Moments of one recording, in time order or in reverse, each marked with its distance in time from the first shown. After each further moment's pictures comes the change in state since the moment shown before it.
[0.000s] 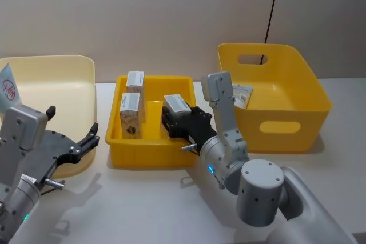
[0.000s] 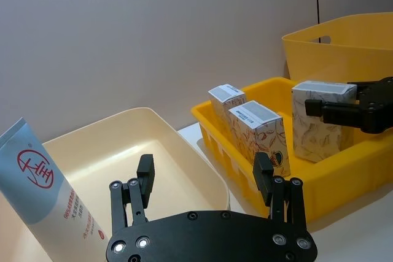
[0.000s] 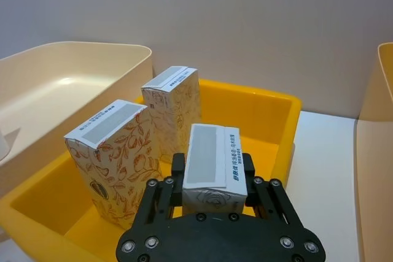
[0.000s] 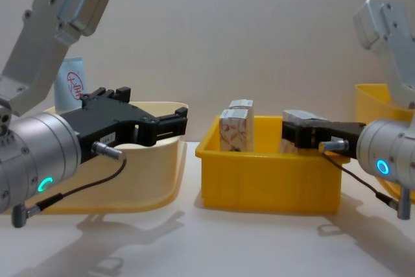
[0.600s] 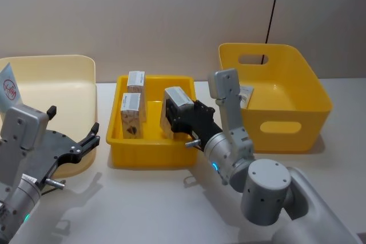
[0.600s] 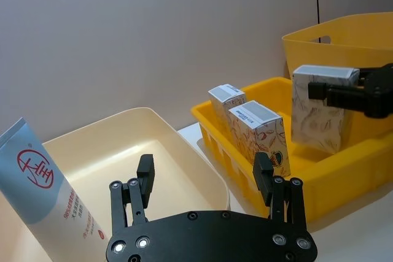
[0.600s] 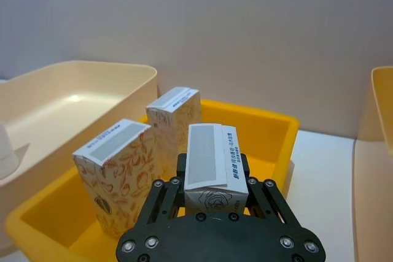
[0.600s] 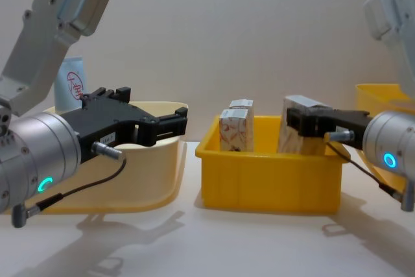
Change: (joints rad) left arm 0.000 0.000 0.000 0.000 0.000 0.000 0.000; right arm -0.003 0.007 0.017 -0.002 0.004 -0.070 0.038
